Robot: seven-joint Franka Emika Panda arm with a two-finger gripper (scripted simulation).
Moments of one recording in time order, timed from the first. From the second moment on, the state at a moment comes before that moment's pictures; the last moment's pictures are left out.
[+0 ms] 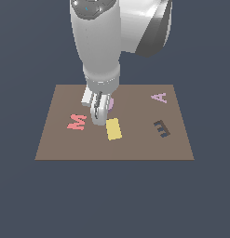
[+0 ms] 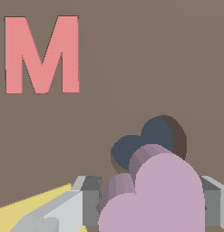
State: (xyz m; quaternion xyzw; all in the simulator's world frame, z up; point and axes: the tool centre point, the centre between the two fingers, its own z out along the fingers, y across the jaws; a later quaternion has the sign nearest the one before) arm -0.037 -0.031 0.039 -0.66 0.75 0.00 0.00
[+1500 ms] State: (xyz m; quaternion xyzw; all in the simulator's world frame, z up) arm -0.048 -0.050 0.031 -0.55 0.83 0.00 0.00
